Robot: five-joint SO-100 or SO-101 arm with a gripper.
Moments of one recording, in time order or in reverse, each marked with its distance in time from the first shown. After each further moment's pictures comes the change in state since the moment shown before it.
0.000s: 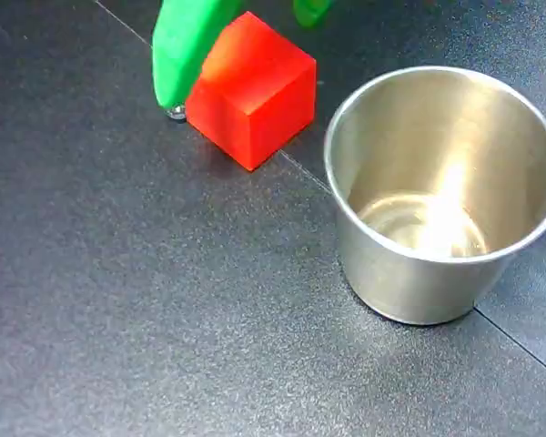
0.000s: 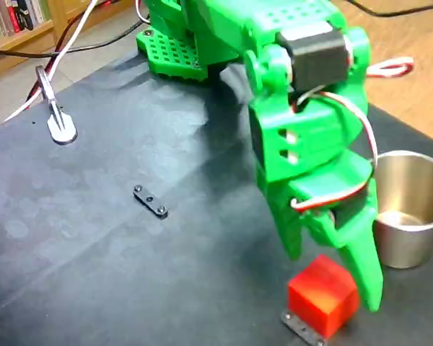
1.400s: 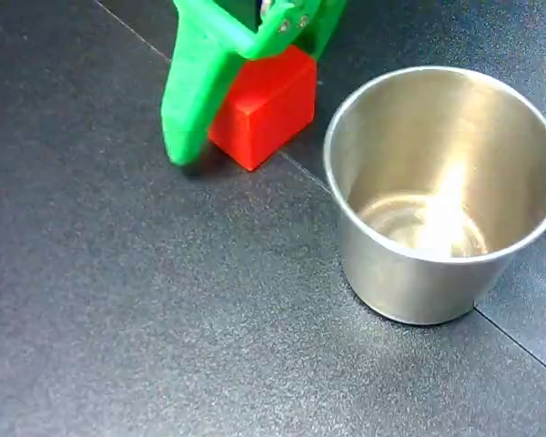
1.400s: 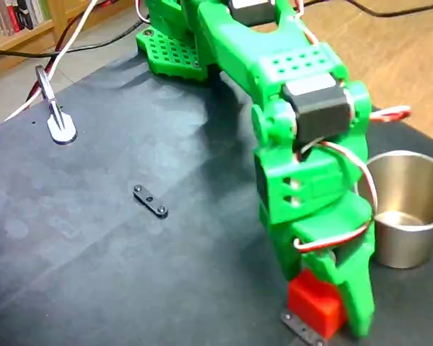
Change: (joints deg) arm 0.0 -6.7 0.0 -5.3 -1.1
